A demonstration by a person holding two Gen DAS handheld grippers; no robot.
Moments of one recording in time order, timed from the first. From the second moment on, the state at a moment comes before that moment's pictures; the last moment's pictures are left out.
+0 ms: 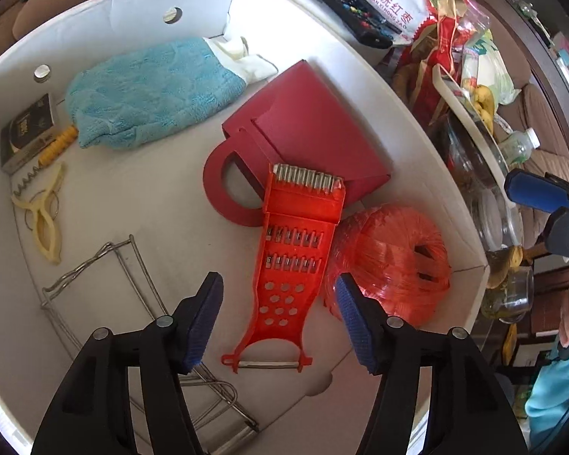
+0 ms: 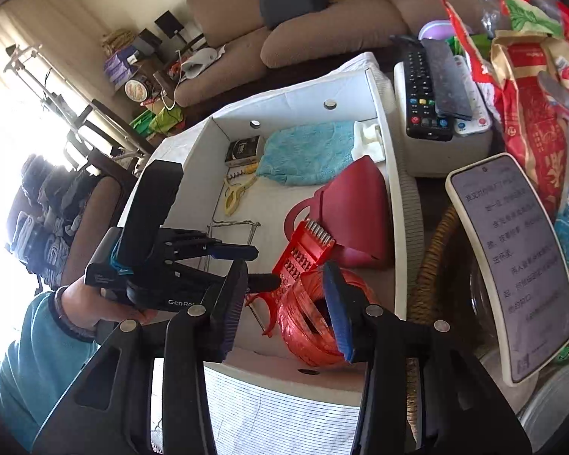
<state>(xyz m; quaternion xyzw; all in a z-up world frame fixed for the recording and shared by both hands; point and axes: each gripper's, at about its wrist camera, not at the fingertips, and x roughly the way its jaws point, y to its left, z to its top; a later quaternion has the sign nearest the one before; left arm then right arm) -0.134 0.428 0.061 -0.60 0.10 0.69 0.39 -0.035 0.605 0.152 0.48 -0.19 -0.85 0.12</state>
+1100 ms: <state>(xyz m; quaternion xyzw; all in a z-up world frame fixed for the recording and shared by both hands) -0.116 0.401 0.116 -0.55 0.07 0.72 0.43 -0.090 0.586 0.093 0.50 -0.33 -0.78 0.17</state>
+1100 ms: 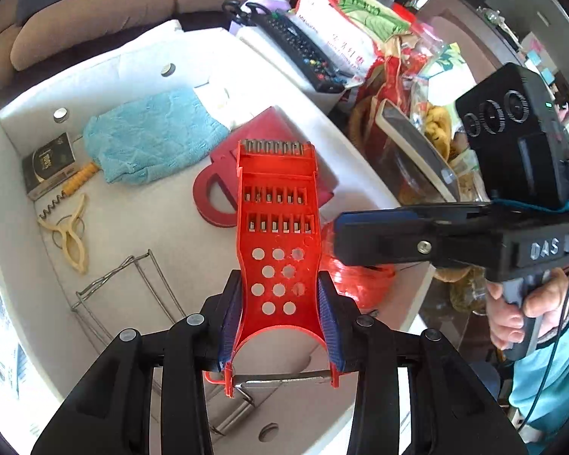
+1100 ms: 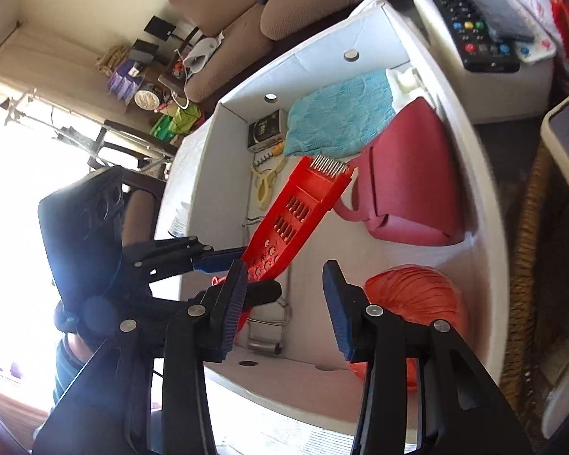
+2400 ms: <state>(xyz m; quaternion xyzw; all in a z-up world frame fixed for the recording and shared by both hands) -0.181 0.238 0.121 -0.51 -0.26 0.72 0.39 -0.264 0.409 0.001 0.42 0.56 -0.72 0.00</state>
